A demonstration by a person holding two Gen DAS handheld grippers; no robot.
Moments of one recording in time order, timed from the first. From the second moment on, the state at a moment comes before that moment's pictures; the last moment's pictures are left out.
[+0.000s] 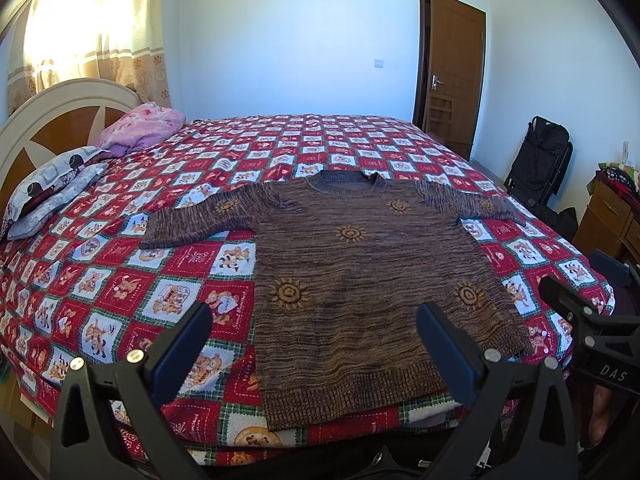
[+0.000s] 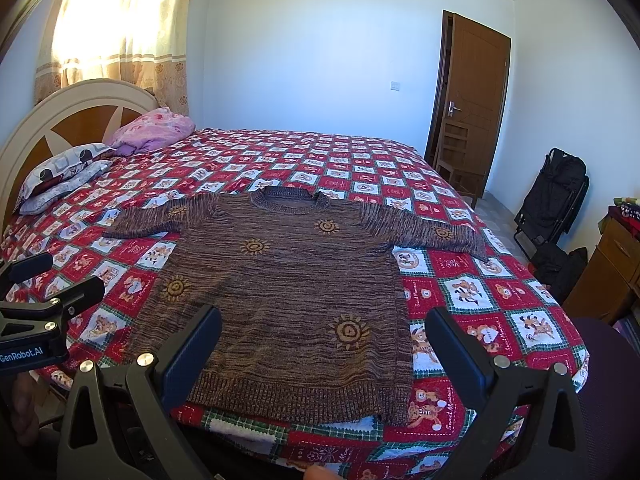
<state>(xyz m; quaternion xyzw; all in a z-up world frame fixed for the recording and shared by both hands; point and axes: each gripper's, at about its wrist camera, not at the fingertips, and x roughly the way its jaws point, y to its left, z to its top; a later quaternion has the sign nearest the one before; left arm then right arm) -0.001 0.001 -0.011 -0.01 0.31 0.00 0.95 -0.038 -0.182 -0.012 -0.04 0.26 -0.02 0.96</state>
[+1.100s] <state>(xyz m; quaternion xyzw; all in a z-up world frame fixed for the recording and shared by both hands) 0.010 0.005 -0.022 -0.02 0.34 0.00 0.94 -0.016 -0.189 -0.030 -0.05 0.28 -0.03 0.96</state>
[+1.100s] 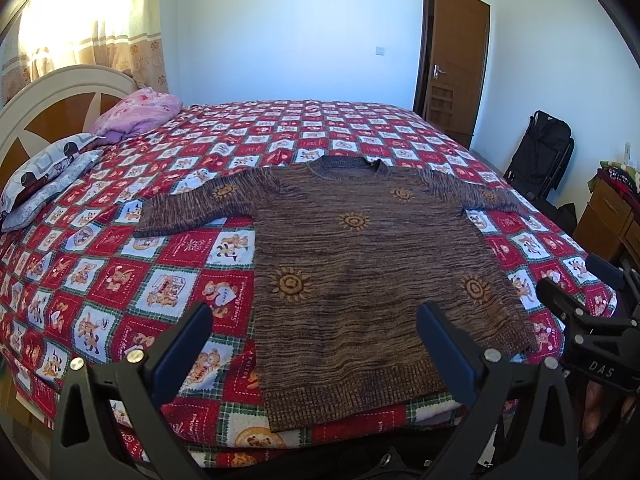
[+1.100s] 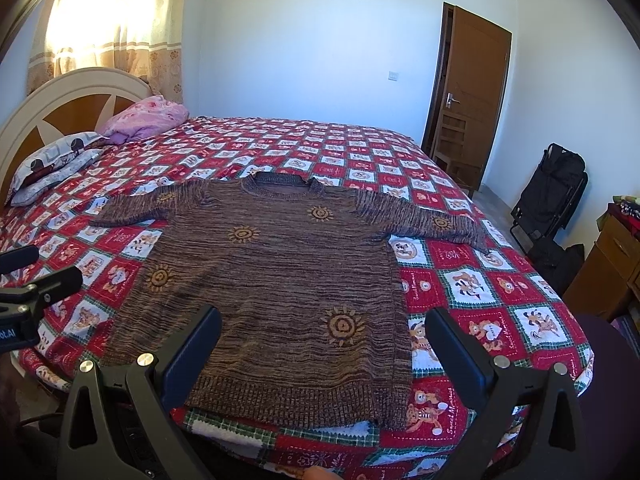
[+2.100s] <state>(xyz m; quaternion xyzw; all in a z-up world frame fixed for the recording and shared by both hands) 0.148 0.040 -0.073 0.04 0.40 0.05 0.91 0.119 -0.224 -0.089 -0.06 0.37 -0.06 0.93</state>
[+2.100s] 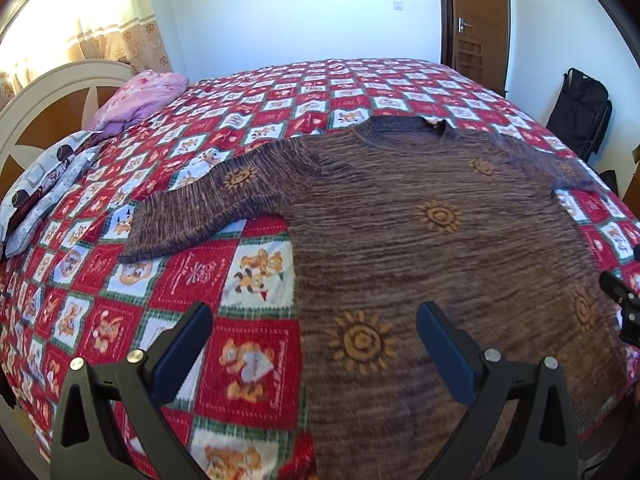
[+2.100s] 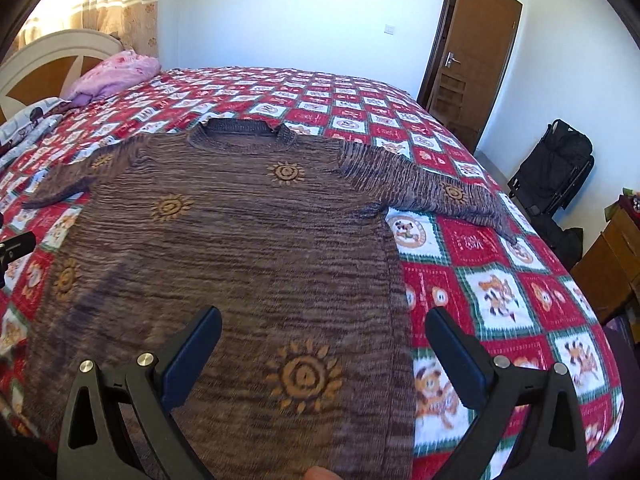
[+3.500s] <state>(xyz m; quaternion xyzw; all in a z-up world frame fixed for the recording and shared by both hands) 0.332 0.071 -0.122 0.03 0.42 0.12 0.90 0.290 -0.500 -0.095 0.10 0.39 -0.22 0.89</state>
